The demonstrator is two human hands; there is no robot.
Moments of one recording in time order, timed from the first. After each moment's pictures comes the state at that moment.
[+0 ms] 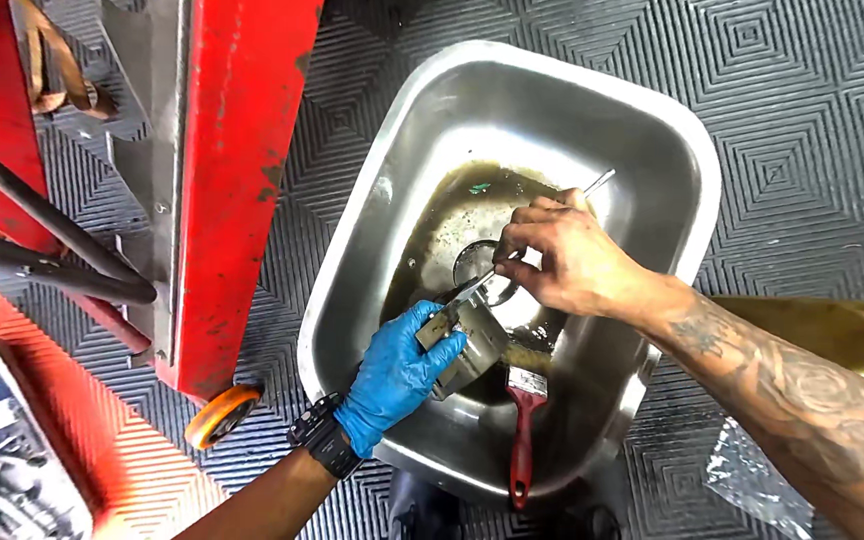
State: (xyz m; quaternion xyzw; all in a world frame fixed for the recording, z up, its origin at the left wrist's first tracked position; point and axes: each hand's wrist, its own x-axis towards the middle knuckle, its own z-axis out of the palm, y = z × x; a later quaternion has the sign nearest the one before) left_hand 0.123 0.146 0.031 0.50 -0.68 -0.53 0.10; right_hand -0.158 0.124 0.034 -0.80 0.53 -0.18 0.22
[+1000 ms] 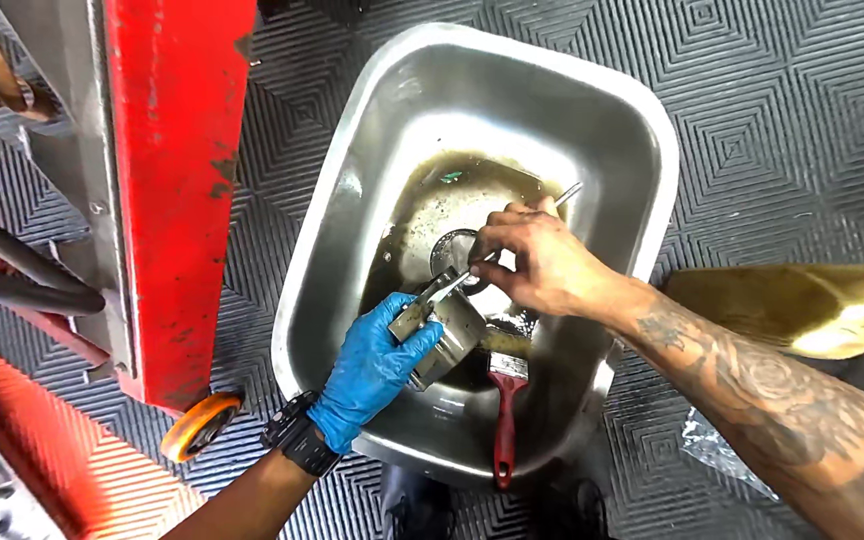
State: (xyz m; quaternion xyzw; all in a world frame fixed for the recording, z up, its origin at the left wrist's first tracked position) left_hand 0.119 0.146 0.032 0.50 -0.65 -0.56 0.12; right_hand -0.157 0.146 0.029 -0.76 0.57 -0.20 0.26
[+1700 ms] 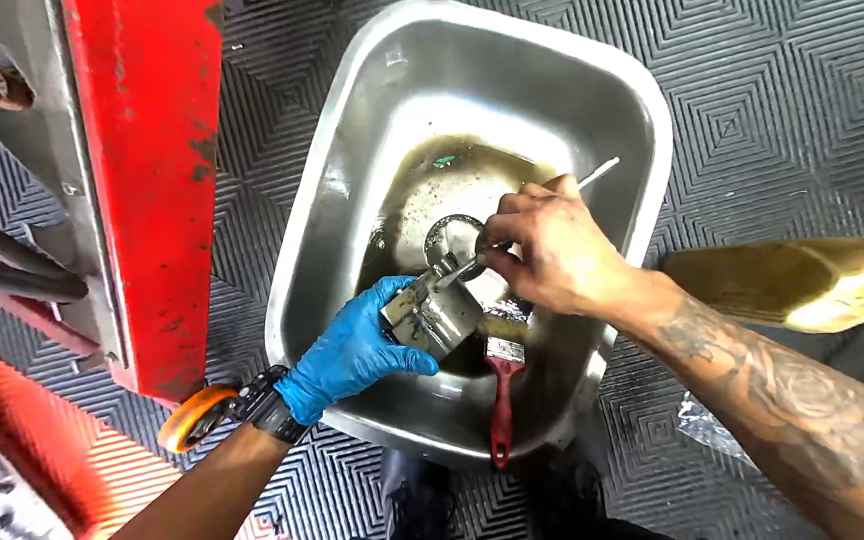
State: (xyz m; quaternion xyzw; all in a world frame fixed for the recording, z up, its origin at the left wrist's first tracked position) left_hand 0.138 0.127 0.031 0.40 -0.63 -0.66 0.04; right_hand -0.149 0.167 0.052 -0.77 0.59 -0.15 0.19
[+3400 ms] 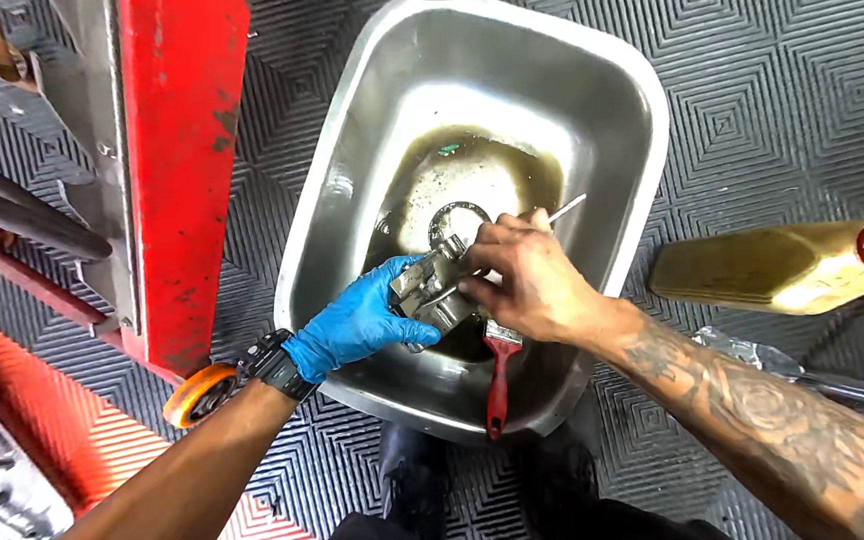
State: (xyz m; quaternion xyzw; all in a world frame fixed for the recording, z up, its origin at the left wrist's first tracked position) left_hand 0.136 0.120 0.029 0.37 -0.66 -0.65 0.01; right_hand -0.118 0.197 0.044 -0.75 0.59 -0.21 0.22
